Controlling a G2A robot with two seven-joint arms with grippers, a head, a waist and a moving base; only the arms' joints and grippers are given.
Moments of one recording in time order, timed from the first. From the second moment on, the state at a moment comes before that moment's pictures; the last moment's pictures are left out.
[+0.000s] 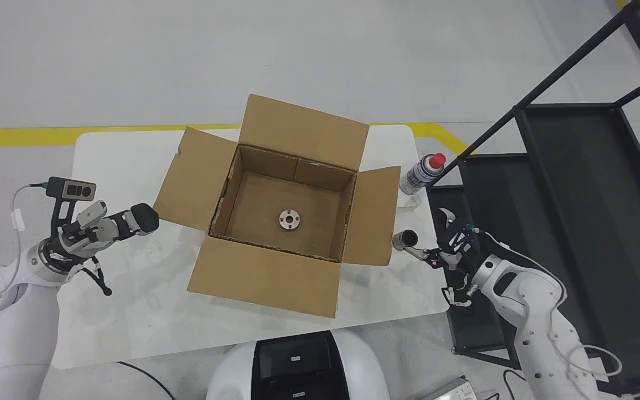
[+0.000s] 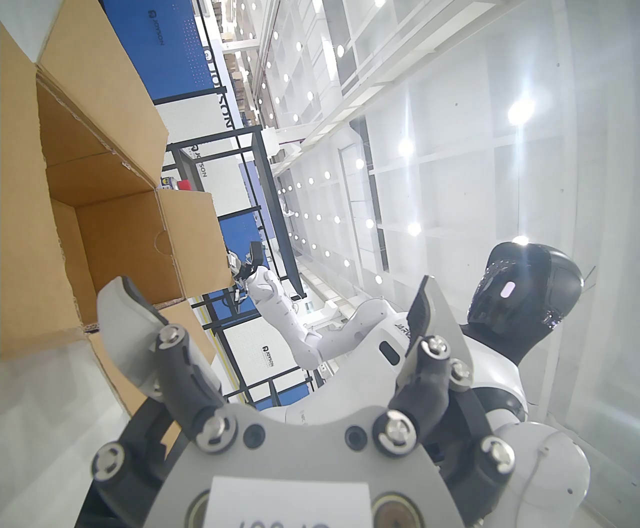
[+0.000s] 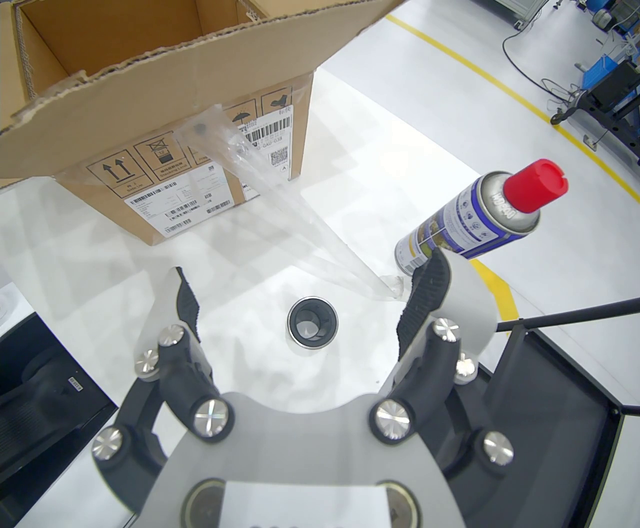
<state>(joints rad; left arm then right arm) 1.29 -0.98 -1.65 -1.29 -0.88 -0.39 -1.43 -1.76 -1.14 1.80 -1.72 -1.44 -0.76 -0.03</state>
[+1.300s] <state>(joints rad) 1.29 -0.98 -1.65 -1.29 -0.88 -0.39 -1.43 -1.45 -1.14 1.55 -1.20 -1.52 -0.68 0.02</state>
